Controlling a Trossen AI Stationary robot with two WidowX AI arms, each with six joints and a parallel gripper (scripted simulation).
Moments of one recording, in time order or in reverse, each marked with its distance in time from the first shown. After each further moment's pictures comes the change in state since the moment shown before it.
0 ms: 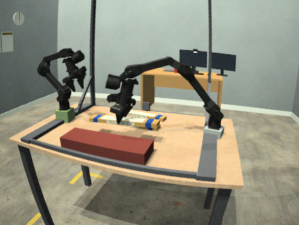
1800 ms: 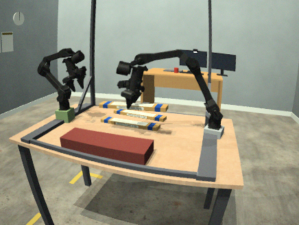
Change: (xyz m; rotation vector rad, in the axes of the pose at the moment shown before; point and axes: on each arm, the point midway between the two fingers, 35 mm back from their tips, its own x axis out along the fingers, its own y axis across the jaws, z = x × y) left arm -0.056 -0.078 -0.009 -0.005 0.004 0.005; right arm 0.000 0.000 0.000 0.000 0.000 0.000
